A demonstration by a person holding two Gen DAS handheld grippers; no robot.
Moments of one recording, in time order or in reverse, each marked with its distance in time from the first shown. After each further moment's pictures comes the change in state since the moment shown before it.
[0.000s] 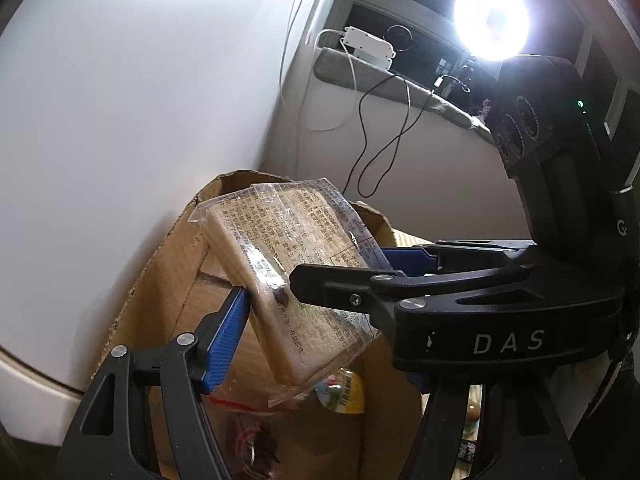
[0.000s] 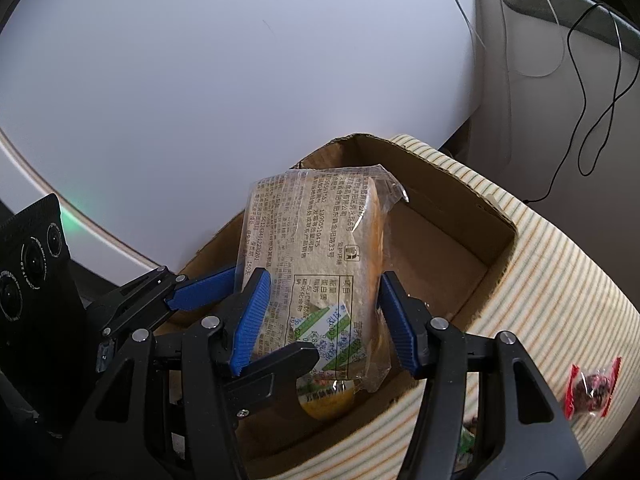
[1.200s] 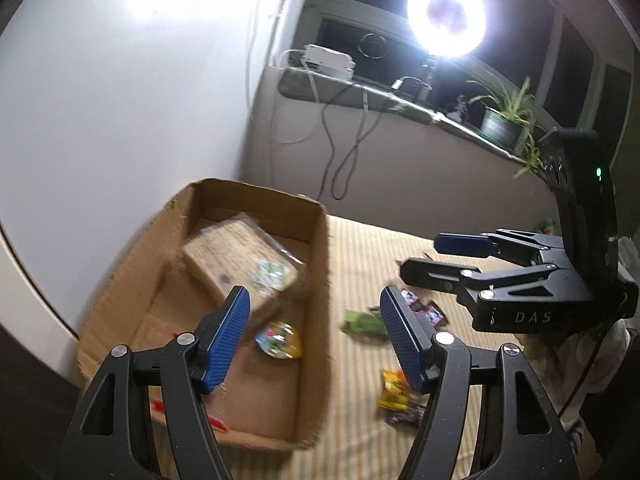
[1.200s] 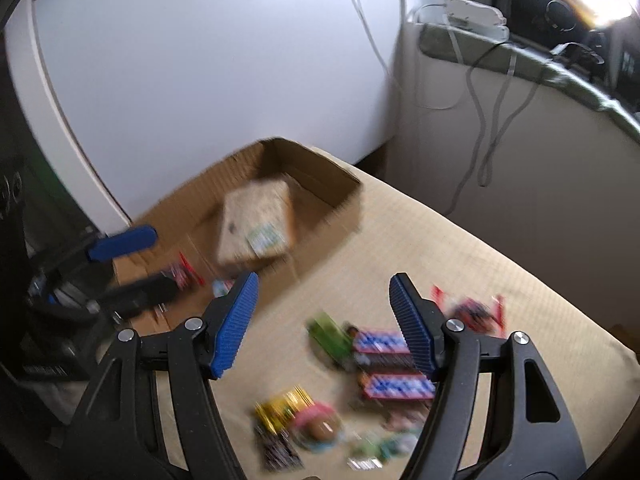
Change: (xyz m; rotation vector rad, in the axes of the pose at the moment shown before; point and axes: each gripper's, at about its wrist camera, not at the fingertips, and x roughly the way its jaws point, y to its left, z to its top) left arm -0.063 -0.057 -0.034 0.094 -0.058 -0.008; right arm -0.111 -0.014 -0.086 -0.067 -0.147 -0.275
